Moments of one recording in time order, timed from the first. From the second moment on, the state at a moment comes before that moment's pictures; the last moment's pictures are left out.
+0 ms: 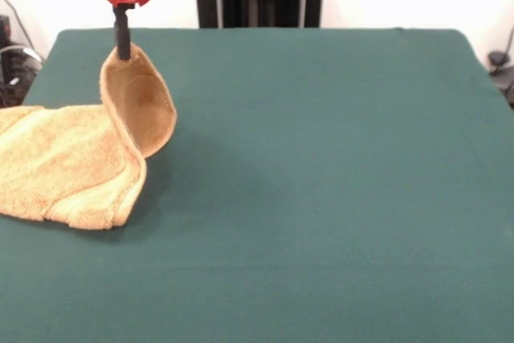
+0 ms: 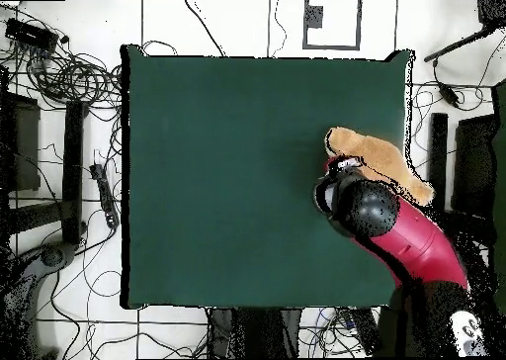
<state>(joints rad) -0.34 -0.71 -0.17 1.71 0.21 0.38 2.35</state>
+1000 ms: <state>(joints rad) 0.06 -0.88 -0.46 1.66 0.29 0.89 2.60</state>
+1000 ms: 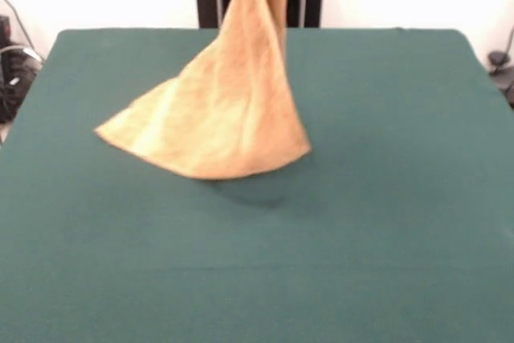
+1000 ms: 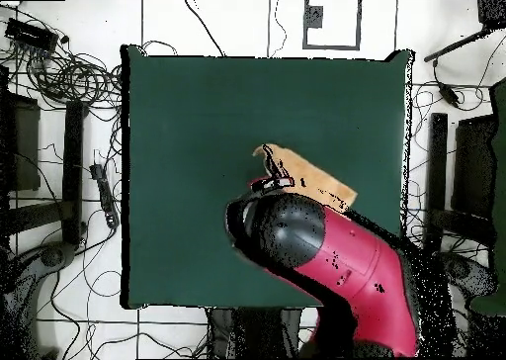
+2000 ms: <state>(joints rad) -0.23 -0.76 -0.21 1.72 0.45 0.26 2.62</state>
